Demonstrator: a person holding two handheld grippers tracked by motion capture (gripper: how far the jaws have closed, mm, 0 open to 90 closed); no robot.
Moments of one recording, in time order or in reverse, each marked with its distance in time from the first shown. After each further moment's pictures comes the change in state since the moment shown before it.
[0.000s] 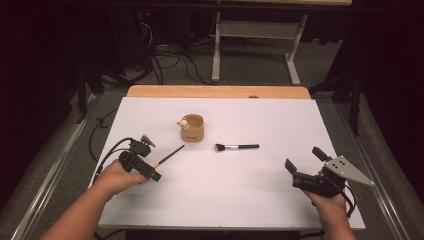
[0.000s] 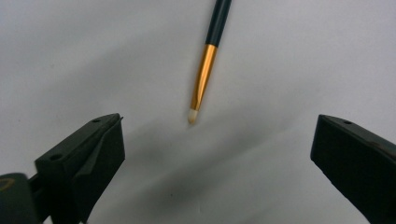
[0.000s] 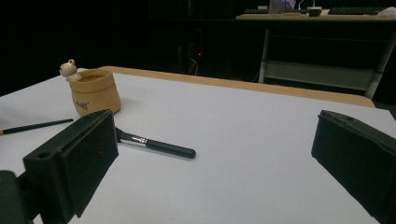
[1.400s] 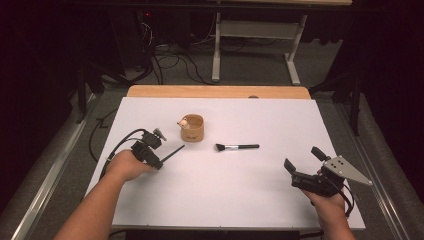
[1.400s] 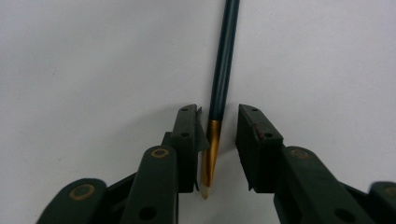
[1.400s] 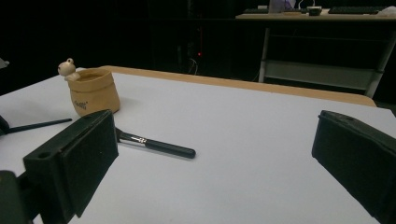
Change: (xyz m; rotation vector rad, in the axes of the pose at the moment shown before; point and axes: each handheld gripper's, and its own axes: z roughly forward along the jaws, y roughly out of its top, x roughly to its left) left arm -0.001 0.036 0.018 0.021 0.031 0.135; right arm 0.000 -0.002 0.003 0.001 0.001 -0.004
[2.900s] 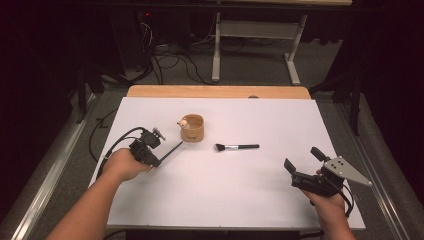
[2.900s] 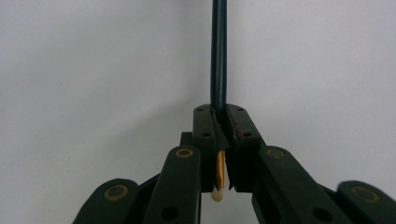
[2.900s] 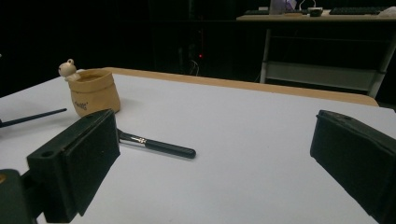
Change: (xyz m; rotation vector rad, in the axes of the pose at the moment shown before) left arm -0.001 -0.004 -0.017 -0.048 -0.042 0.052; right arm -0.001 -0.004 0.001 -0.012 0.002 0.013
